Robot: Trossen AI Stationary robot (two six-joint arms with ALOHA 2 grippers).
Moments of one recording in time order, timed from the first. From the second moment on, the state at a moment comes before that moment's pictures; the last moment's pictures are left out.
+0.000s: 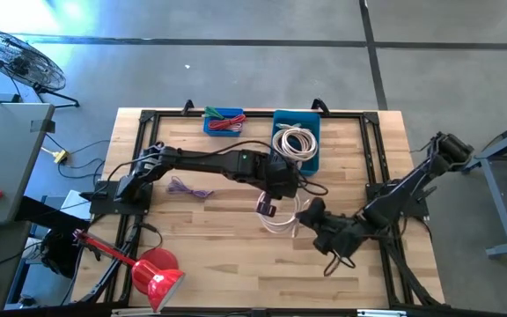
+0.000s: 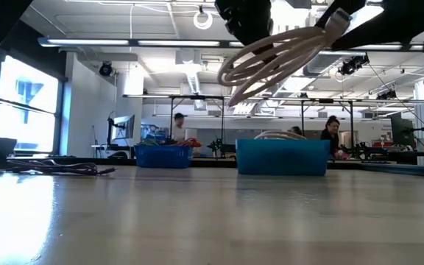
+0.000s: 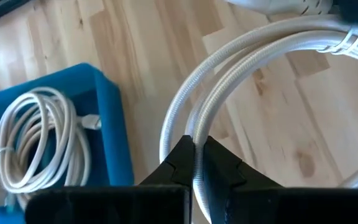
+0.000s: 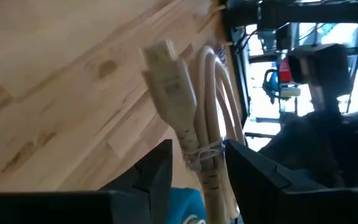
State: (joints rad) left arm -0.06 2.10 2.10 -0.96 -0.11 0.33; right arm 0.67 1.33 0.82 -0.28 0.81 -0.72
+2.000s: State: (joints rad) left arm -0.26 1.93 2.10 -1.57 -0.82 -0.04; right arm -0.38 1.29 0.82 -0.21 0.33 -0.64
